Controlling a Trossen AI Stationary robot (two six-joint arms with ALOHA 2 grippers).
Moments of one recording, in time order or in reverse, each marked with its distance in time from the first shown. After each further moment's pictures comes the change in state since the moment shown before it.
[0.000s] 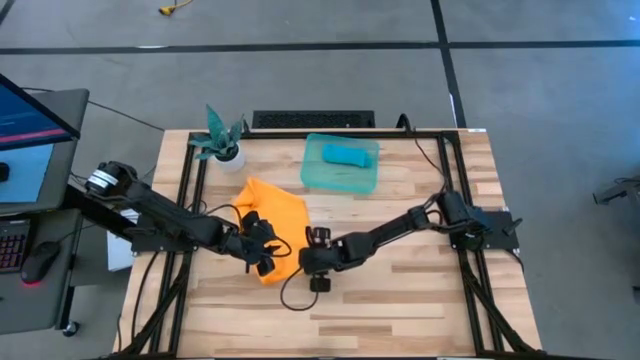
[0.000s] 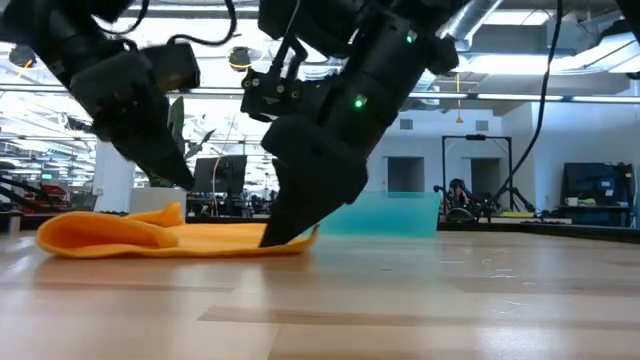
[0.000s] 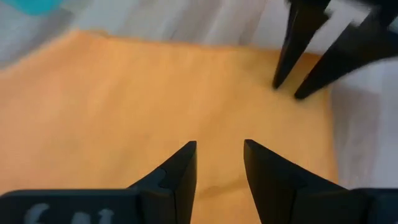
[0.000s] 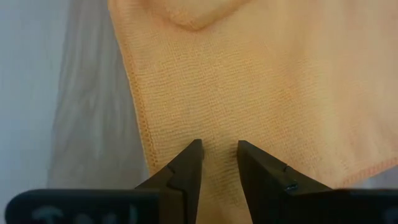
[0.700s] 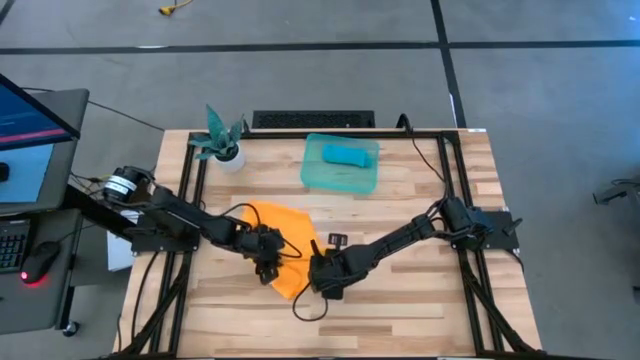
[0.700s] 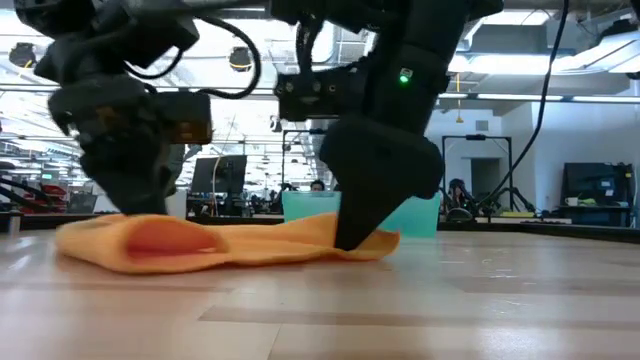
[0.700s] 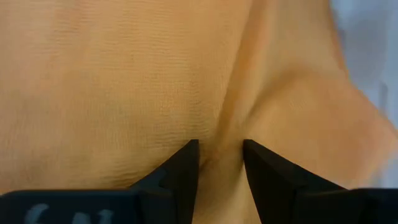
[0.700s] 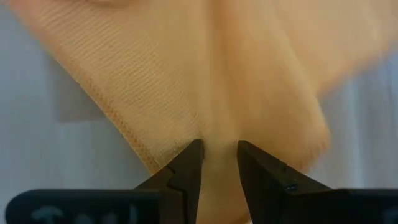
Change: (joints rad) left arm 0.077 0.177 0.003 0.096 0.430 -0.033; right arm 0.075 0.003 0.108 -0.409 0.098 0.207
